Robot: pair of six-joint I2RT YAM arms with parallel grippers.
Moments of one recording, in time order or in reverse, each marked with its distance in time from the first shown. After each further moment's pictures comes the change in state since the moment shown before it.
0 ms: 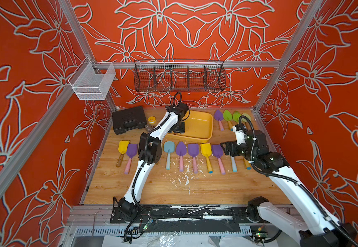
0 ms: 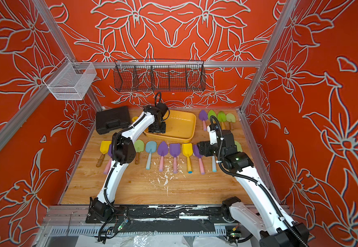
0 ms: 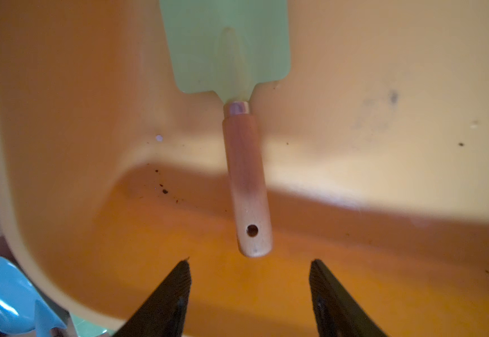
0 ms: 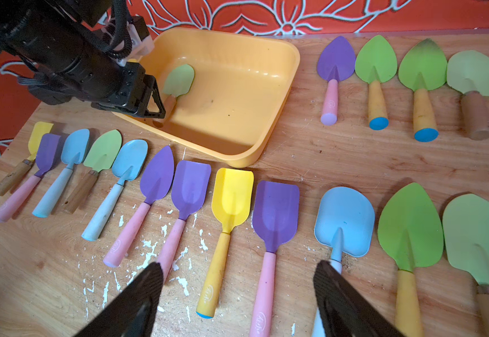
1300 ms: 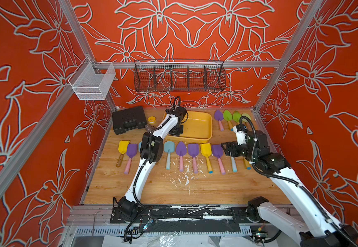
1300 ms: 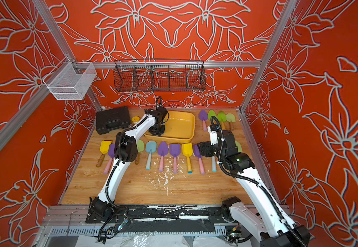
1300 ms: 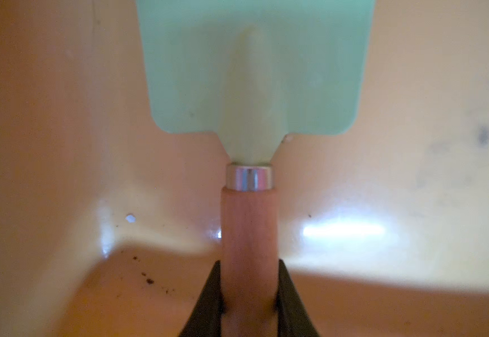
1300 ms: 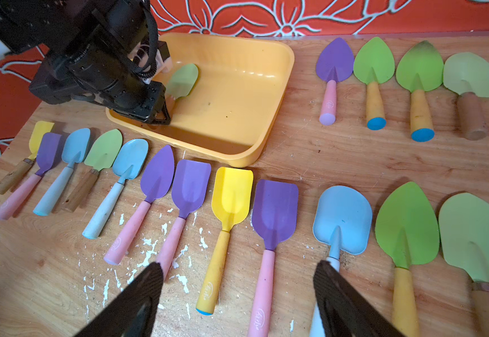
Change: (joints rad) left arm 0.029 0.068 -0.006 0.073 0.027 0.098; right arm 0.000 -0.013 0.000 -0.013 0.006 -0.003
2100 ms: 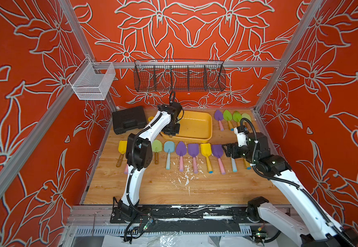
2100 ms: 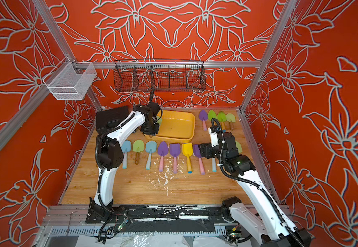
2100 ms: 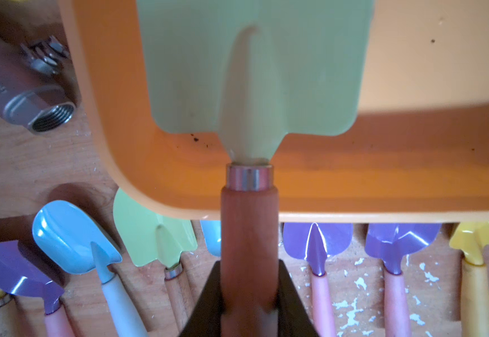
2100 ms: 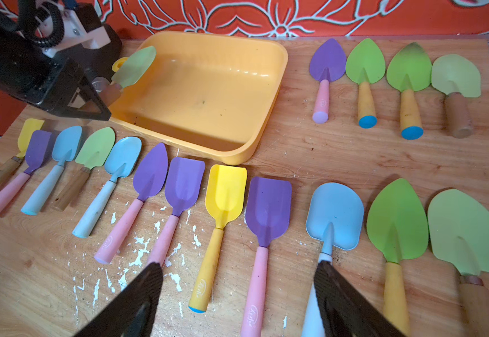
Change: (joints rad) left arm 0.000 -0.411 -0.377 -0.050 0.077 0.050; right arm 0.000 -0.041 -0.032 0.007 0.023 -0.016
